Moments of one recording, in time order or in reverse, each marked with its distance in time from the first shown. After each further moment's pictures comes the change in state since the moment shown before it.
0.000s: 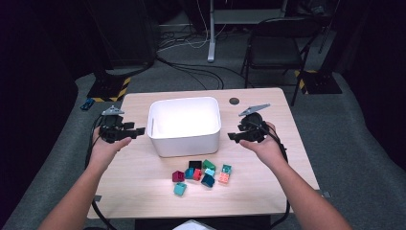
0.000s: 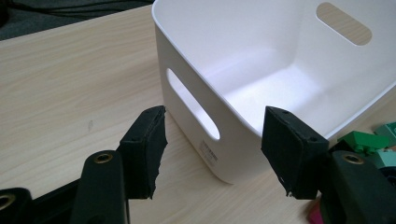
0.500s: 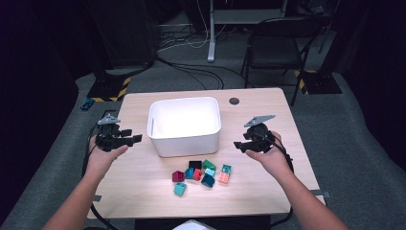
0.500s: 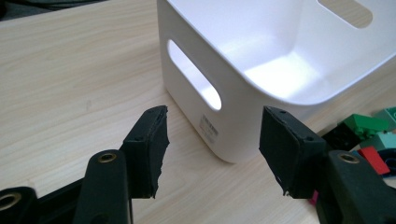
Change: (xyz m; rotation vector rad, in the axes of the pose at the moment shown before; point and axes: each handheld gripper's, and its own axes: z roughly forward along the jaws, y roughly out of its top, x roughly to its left) left arm 0.003 -0.028 -0.008 -0.012 -0.004 -0.018; right arm 0.002 -0.032 -0.006 0.011 -0.026 -0.031
